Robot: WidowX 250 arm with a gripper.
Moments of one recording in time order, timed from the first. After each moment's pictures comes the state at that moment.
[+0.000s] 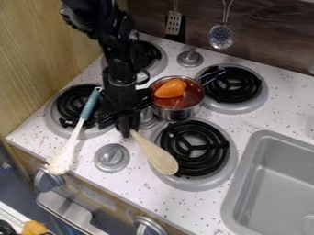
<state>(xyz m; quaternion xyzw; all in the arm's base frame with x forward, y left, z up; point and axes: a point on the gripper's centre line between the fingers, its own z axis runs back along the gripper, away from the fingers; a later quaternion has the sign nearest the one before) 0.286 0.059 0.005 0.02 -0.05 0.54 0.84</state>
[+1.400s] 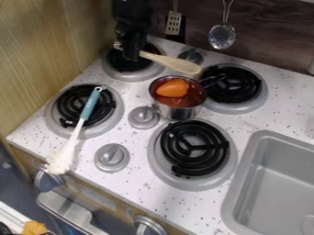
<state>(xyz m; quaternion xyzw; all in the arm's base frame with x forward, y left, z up) 0.379 0.099 0.075 0.06 -0.04 0.73 0.68</state>
